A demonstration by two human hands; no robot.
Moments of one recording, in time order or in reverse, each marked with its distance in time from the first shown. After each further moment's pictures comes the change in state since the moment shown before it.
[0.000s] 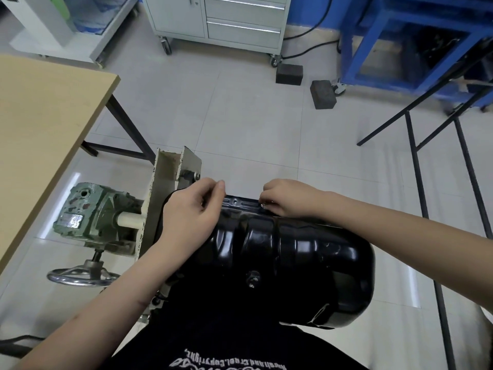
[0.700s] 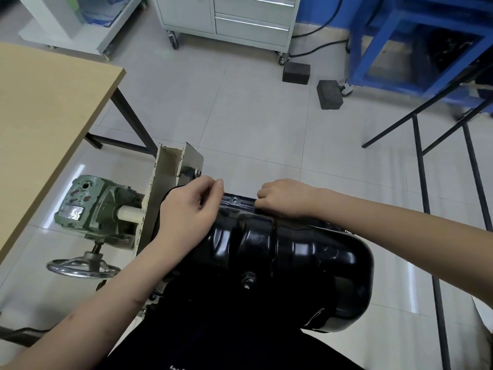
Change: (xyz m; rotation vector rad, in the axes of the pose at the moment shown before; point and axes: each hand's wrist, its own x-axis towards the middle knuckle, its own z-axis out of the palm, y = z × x) left_hand 0.000 0.000 0.000 -0.015 -0.010 -0.017; right_hand 0.010 -0.003 -0.006 -0.359 -0.094 -0.225
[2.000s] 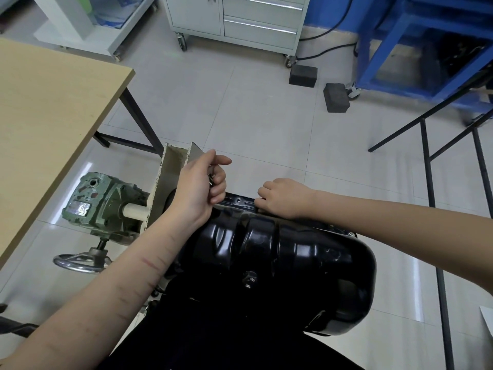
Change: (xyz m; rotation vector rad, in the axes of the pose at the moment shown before) left_hand 0.037 0.012 0.013 -0.985 -0.076 -0.635; right_hand 0.009 -0.003 0.008 -0.255 -0.011 0.000
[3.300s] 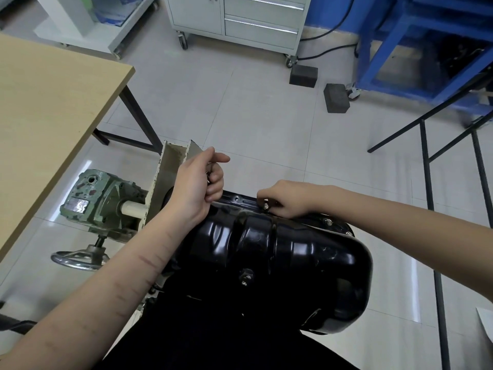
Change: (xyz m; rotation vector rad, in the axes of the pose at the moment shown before) left_hand 0.001 -0.001 -0.001 0.012 -0.001 0.023; right_hand -0.013 0.011 -0.005 0.750 -0.024 0.133
